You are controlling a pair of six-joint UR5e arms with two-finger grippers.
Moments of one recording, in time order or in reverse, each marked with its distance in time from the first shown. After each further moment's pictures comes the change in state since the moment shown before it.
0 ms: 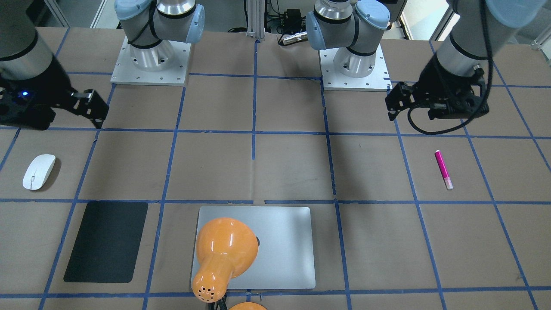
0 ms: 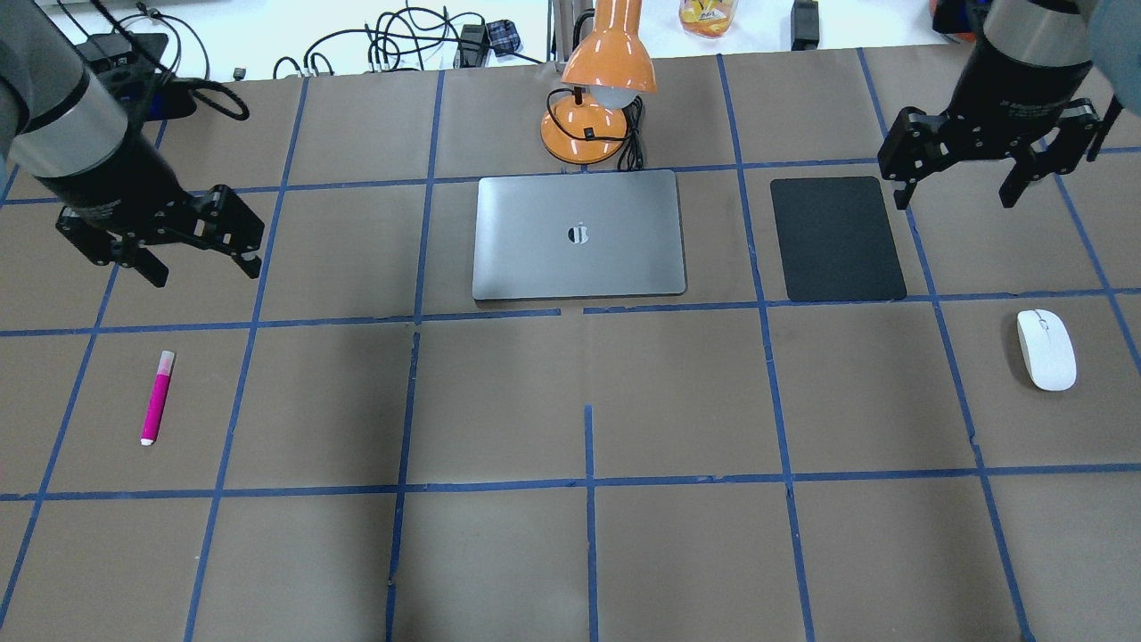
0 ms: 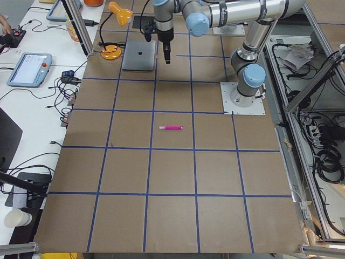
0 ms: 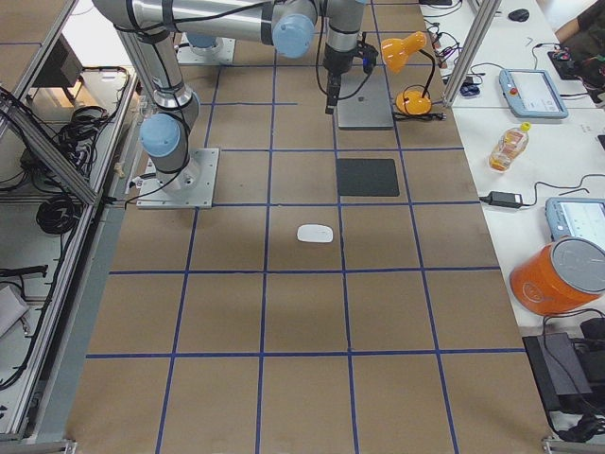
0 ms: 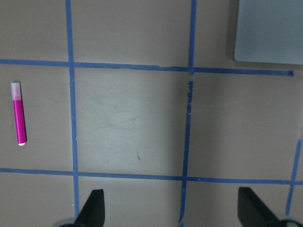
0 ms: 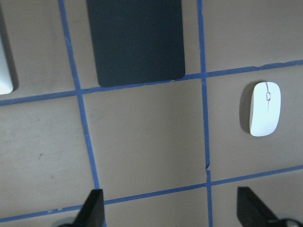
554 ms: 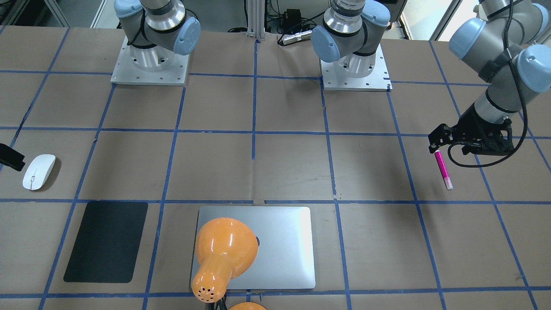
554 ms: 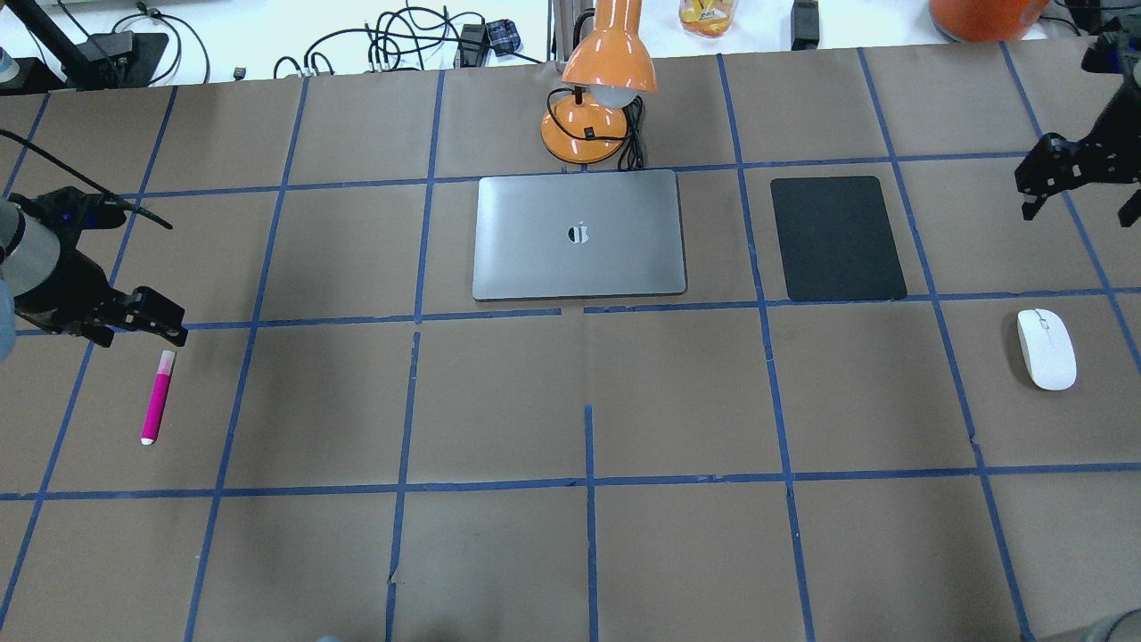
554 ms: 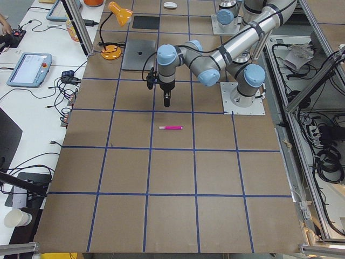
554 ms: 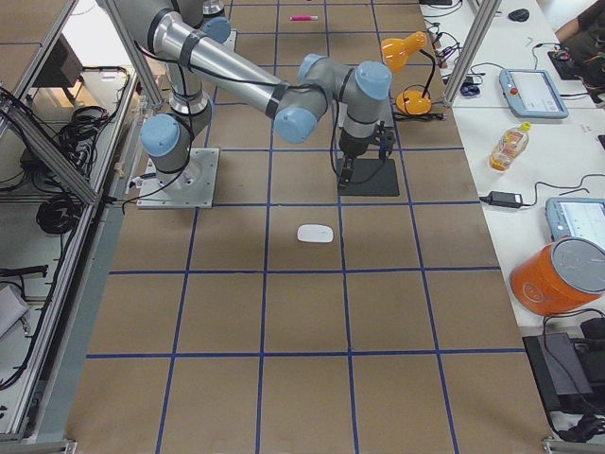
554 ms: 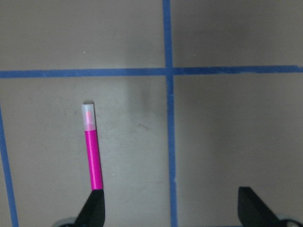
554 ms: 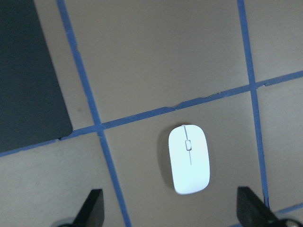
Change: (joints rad) left arm 0.318 -0.112 -0.314 0.524 -0.026 0.417; right arm -0.299 0.169 0.095 -0.317 -0.008 -0.206
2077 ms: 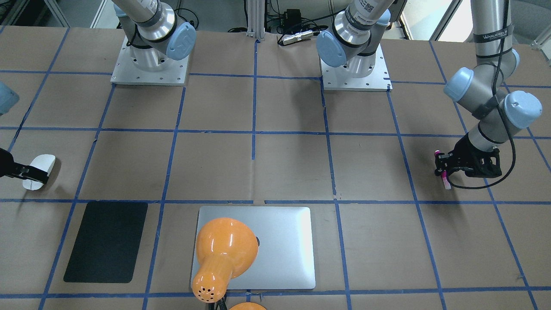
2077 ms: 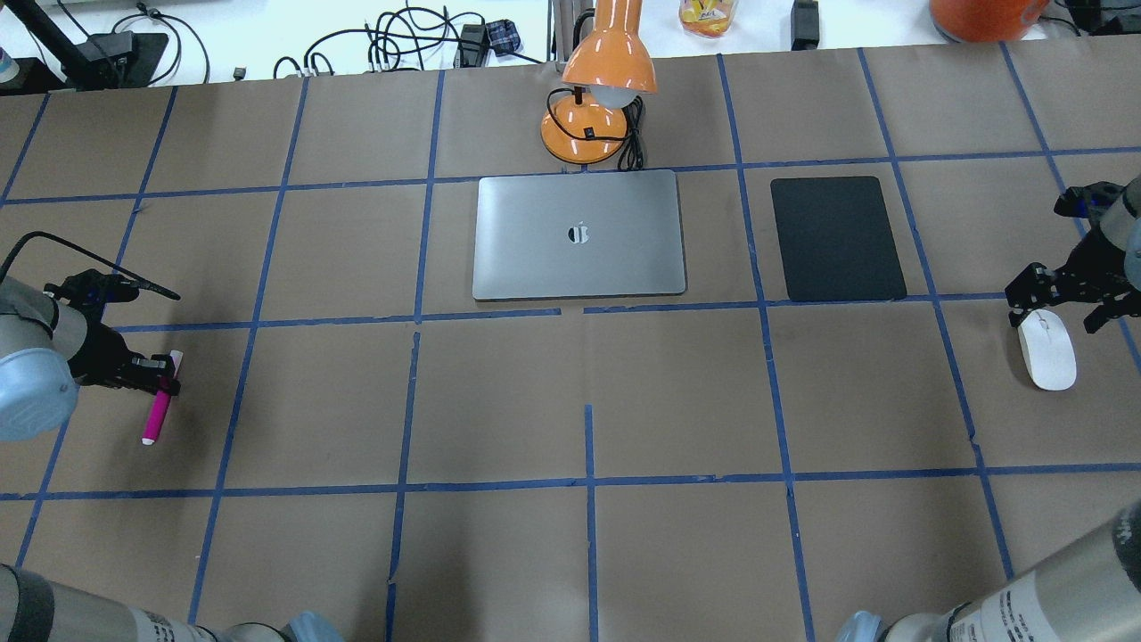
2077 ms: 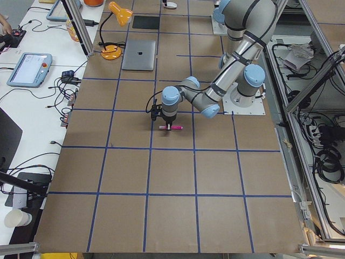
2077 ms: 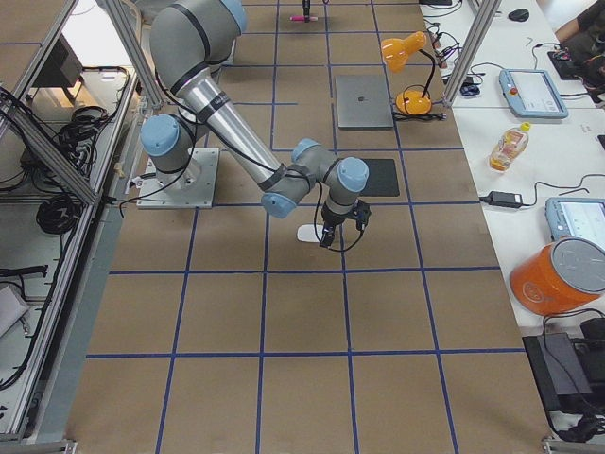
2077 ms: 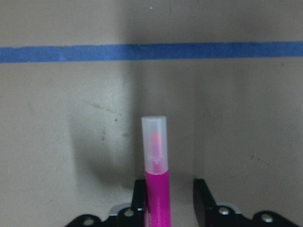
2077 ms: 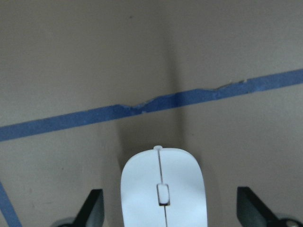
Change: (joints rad) left arm 0.103 -0.231 -0.065 0.274 -0.029 0.064; right arm -0.118 0.177 0.189 -0.272 0.007 -0.175
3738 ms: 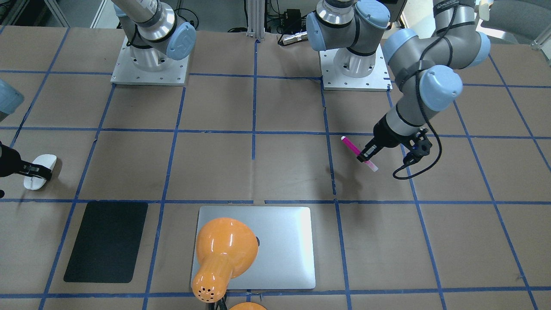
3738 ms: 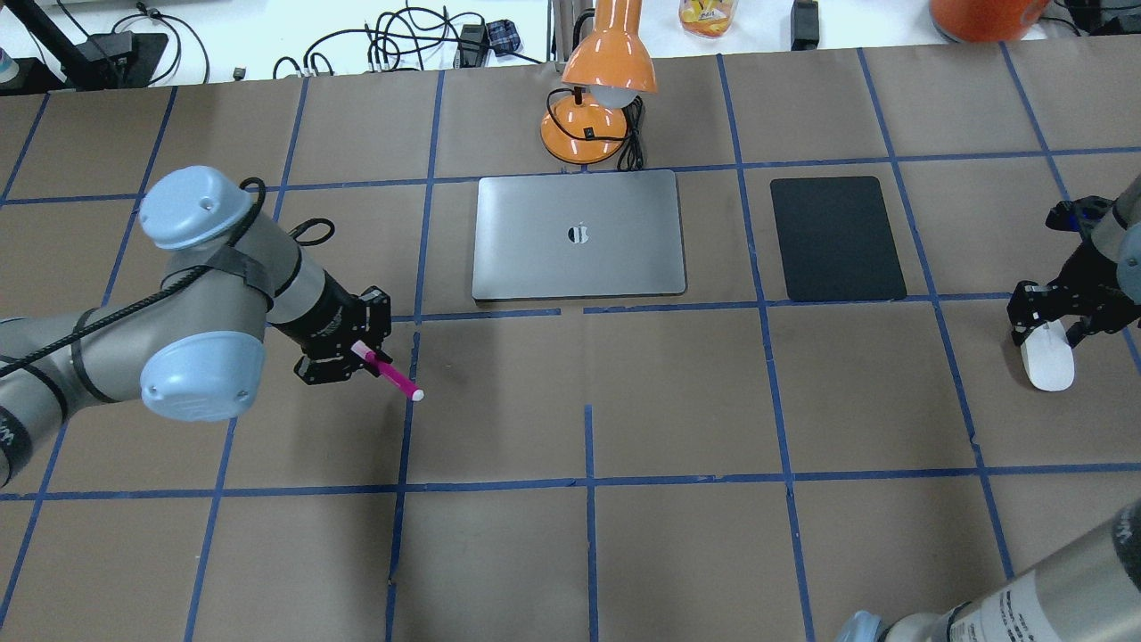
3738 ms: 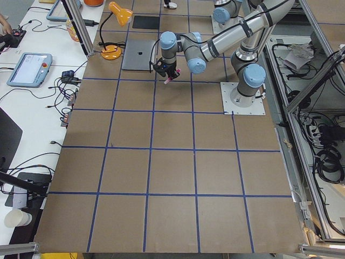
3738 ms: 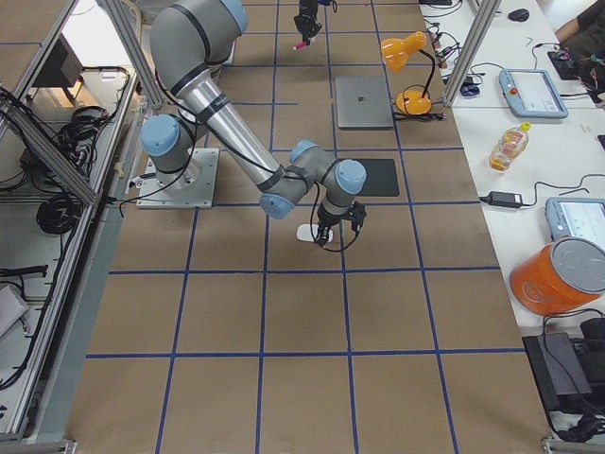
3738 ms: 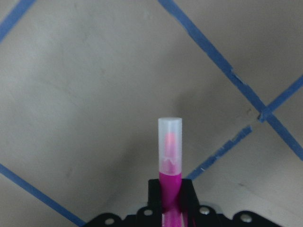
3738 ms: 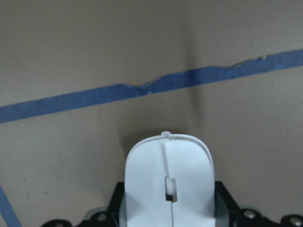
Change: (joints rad) left arm -0.671 0.211 0.001 -0.248 -0.094 -1.610; right arm 0.000 -0.001 0.022 0.008 -0.013 0.003
